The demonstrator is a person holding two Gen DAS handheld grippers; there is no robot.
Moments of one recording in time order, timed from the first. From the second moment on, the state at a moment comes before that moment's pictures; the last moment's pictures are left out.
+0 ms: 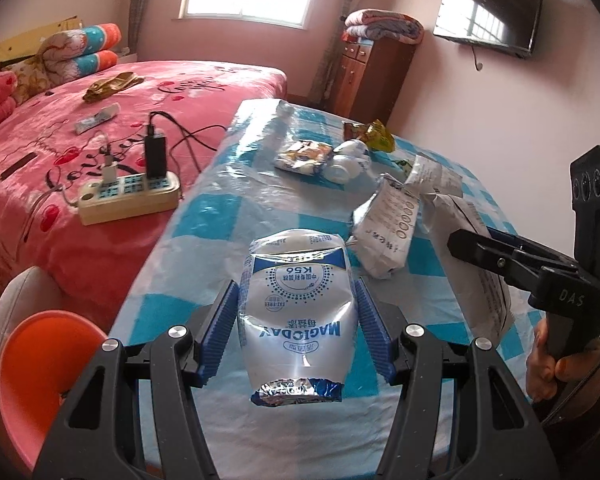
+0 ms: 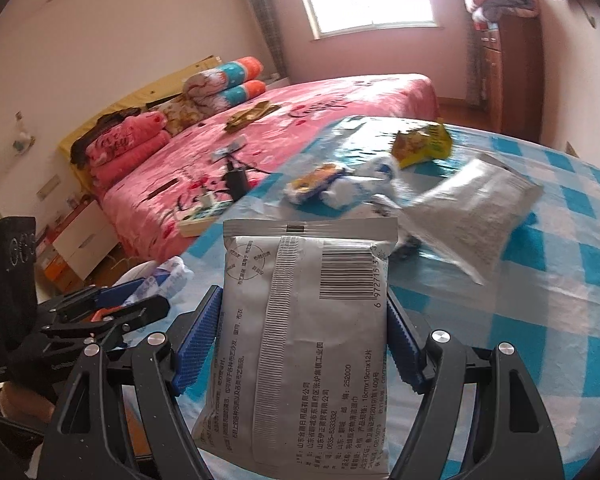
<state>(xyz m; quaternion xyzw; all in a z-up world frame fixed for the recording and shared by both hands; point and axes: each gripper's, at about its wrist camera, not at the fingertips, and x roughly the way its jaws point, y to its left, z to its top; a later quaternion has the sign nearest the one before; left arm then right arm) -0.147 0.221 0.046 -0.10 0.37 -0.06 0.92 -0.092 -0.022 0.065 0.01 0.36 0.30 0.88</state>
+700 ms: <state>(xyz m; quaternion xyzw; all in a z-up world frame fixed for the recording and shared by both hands) -0.229 0.347 0.038 -0.14 0.35 0.10 0.92 -0.135 0.135 0.095 -0.07 0.36 0.48 0.80</state>
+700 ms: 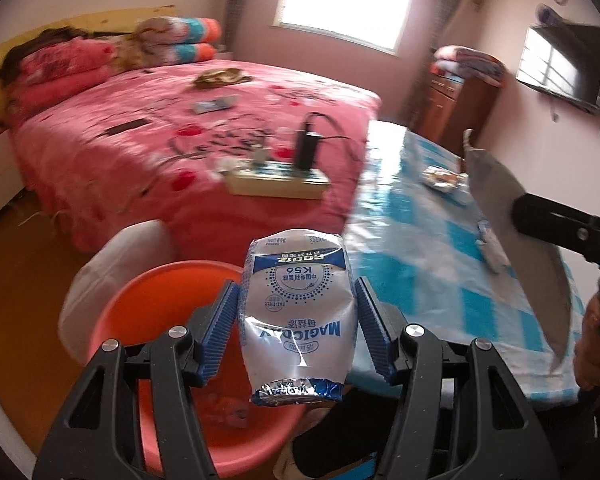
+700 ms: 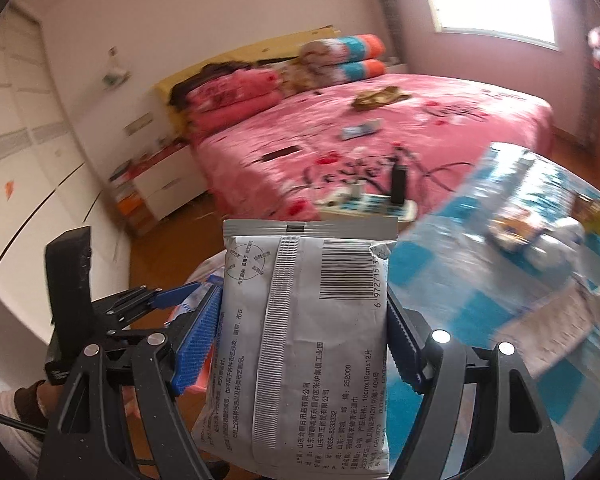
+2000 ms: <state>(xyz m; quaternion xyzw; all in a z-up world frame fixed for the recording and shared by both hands) -0.266 0.418 -0.027 -0.18 0.41 0.22 0.87 -0.155 0.203 0.044 -0.11 0.38 0.47 0.79</state>
